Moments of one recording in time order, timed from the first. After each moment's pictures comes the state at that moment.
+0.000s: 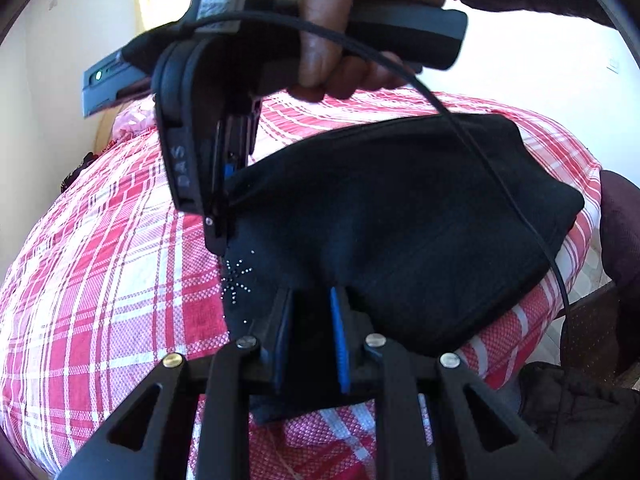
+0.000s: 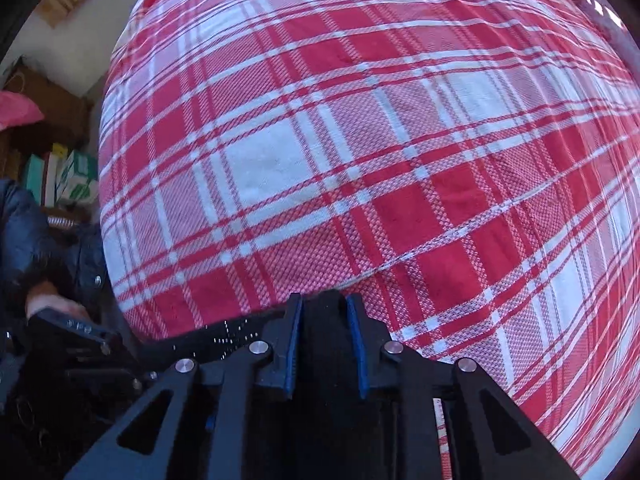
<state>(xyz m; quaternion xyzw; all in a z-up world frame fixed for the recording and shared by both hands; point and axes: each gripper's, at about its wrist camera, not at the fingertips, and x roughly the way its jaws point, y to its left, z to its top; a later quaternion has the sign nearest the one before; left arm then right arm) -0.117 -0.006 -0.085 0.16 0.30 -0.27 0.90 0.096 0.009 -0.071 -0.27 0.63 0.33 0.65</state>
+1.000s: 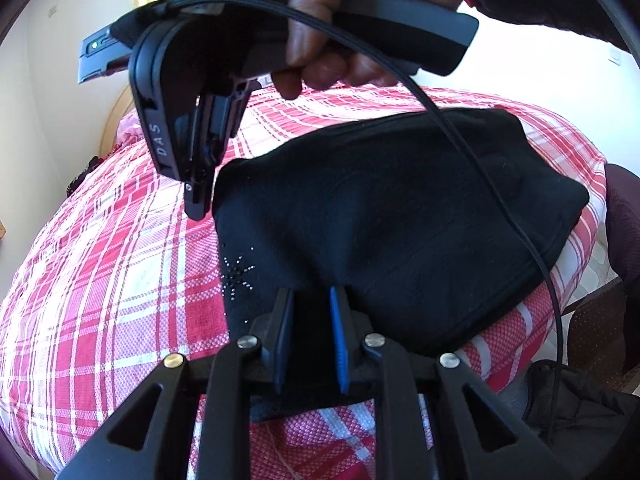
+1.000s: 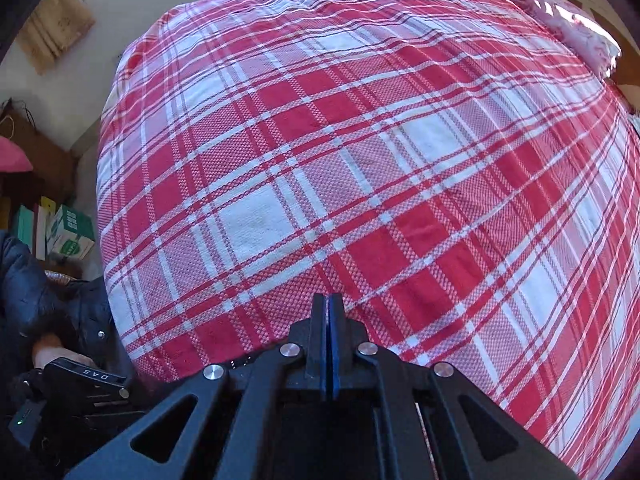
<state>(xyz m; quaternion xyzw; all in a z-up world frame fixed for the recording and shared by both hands) -0.125 -0.016 -0.085 0.17 0.29 -0.27 0.90 0.082 -0.004 -0.049 -0.23 0.57 0.30 0.73</state>
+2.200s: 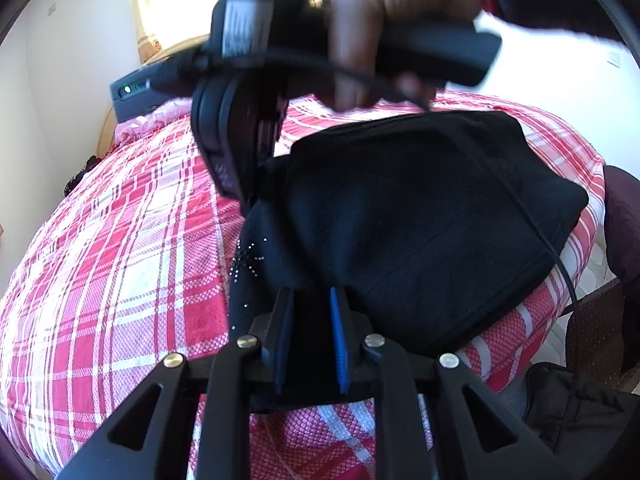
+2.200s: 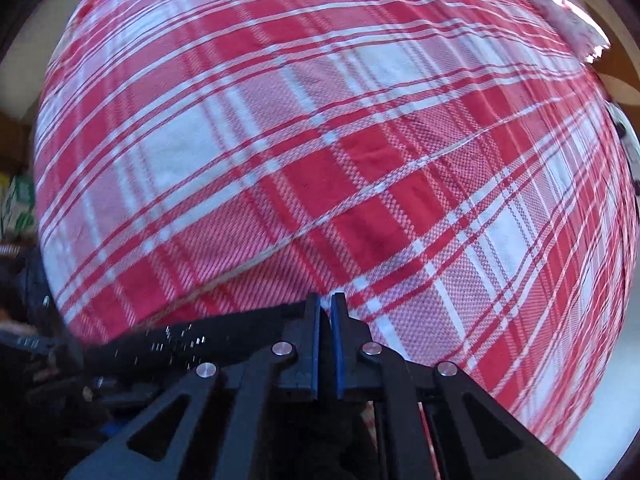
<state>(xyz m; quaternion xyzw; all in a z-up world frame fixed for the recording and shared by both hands) -0.123 -0.015 -0.085 0.17 0.29 -0.28 0.90 0.079 -0.028 -0.077 -0.30 0.61 0.21 0.71</state>
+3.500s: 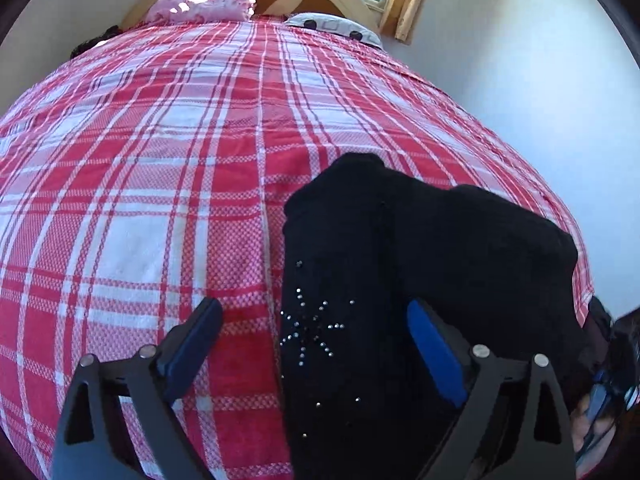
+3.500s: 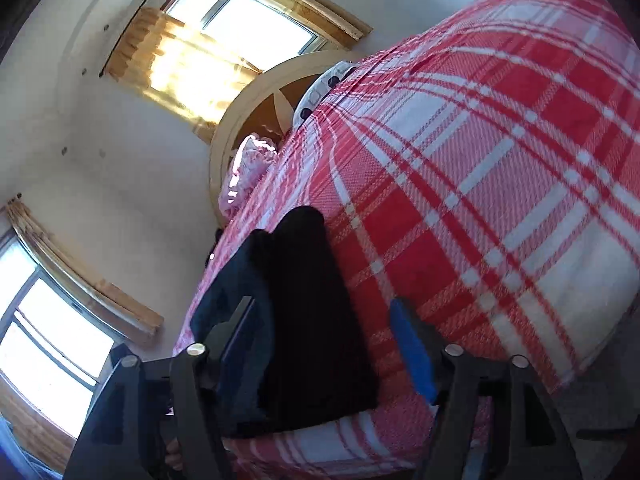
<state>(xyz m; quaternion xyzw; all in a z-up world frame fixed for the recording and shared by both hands) -0.037 0.014 -0.080 -0.03 0.45 -0.25 0.86 -0.247 -0.288 -0.091 0.44 0.20 -0.03 0.88</state>
